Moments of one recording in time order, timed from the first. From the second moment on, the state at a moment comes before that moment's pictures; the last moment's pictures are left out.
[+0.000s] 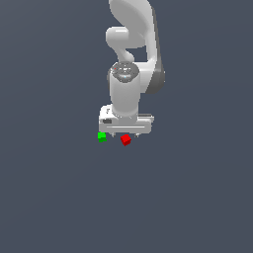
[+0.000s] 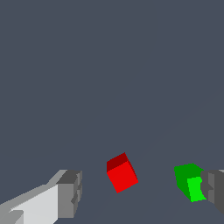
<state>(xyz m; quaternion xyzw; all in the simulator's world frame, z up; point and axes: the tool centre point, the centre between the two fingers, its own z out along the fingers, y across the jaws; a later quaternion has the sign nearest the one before) -0.007 -0.005 0.159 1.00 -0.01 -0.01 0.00</state>
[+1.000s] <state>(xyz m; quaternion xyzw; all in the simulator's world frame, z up) -0.037 0.001 0.118 0.99 0.11 0.00 0.00</state>
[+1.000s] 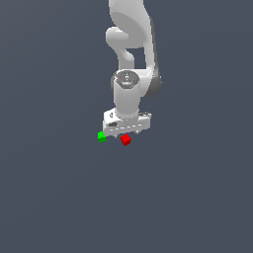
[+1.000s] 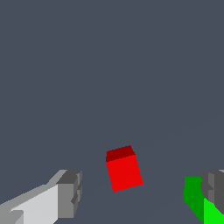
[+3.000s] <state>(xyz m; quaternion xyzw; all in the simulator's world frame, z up) -0.072 -0.003 0.028 0.97 0.24 0.00 0.00</state>
